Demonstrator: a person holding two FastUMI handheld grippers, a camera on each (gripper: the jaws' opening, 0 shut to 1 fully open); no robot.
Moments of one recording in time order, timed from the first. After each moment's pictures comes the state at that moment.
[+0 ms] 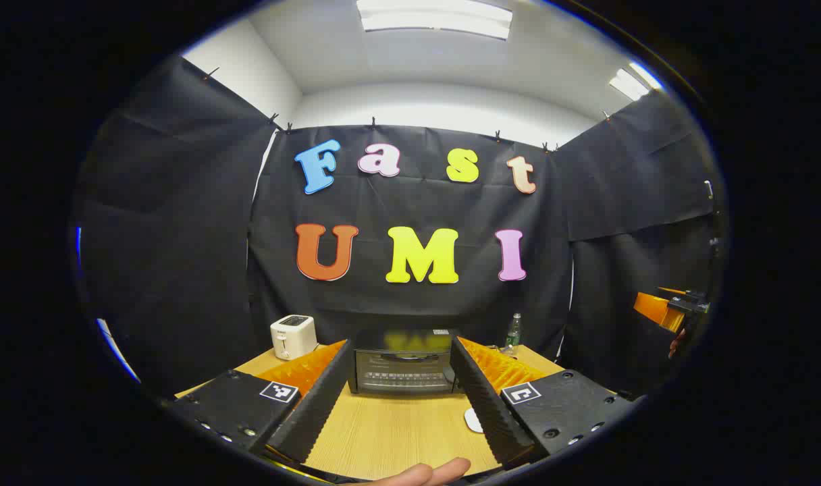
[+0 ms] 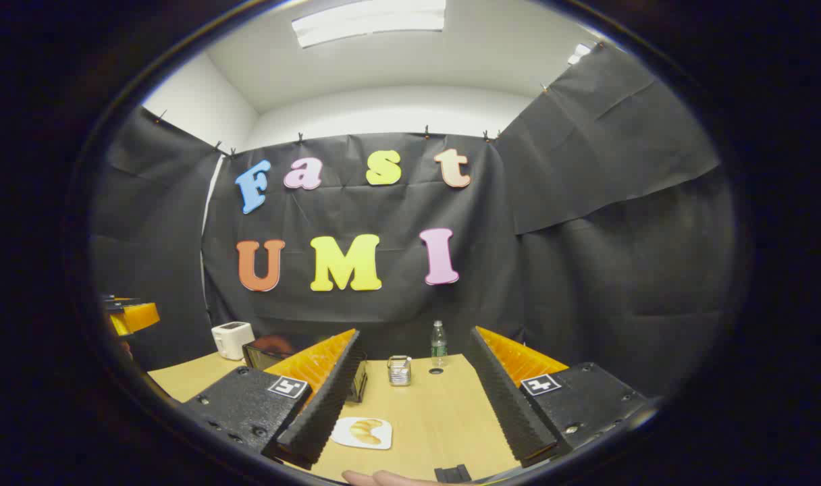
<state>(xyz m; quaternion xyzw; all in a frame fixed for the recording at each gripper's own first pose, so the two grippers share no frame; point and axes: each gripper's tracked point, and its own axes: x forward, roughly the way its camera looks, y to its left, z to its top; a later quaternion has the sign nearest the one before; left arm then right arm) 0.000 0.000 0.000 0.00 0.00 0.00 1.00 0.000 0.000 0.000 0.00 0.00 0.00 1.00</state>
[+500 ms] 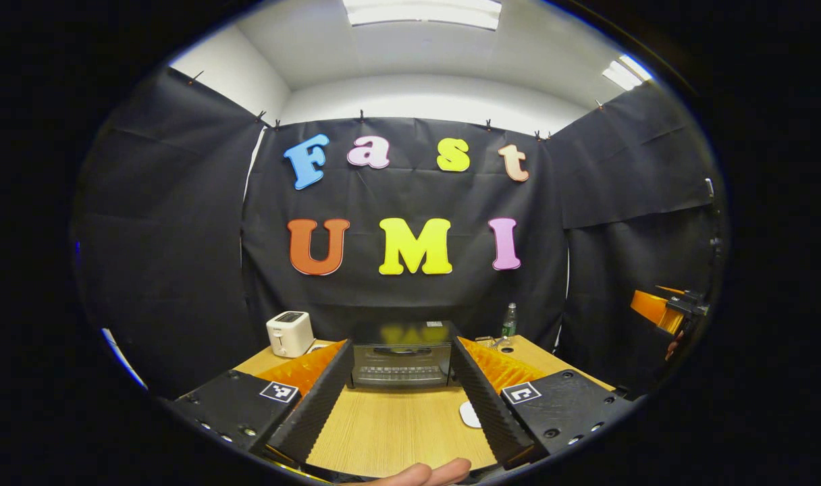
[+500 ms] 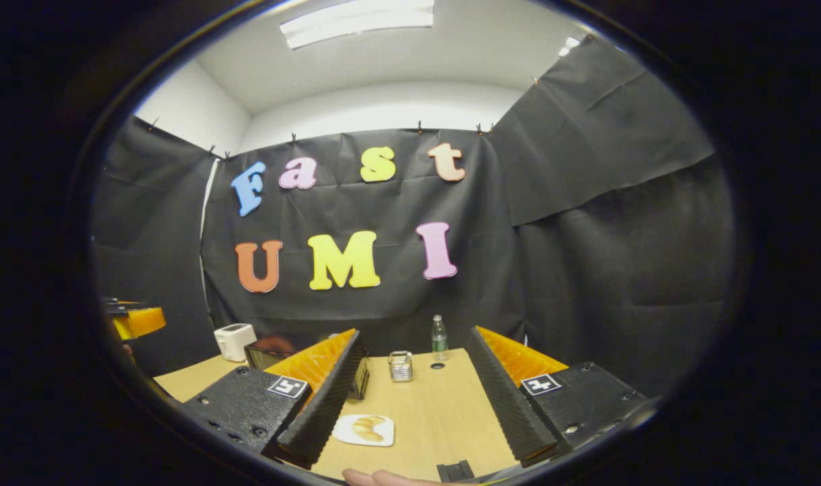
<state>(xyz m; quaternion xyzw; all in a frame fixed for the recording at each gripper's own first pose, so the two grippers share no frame) 0.005 -0.021 0.004 0.01 0.02 -0.01 1.00 -0.003 -0.007 -0.001 0.02 0.00 0.00 1.00</state>
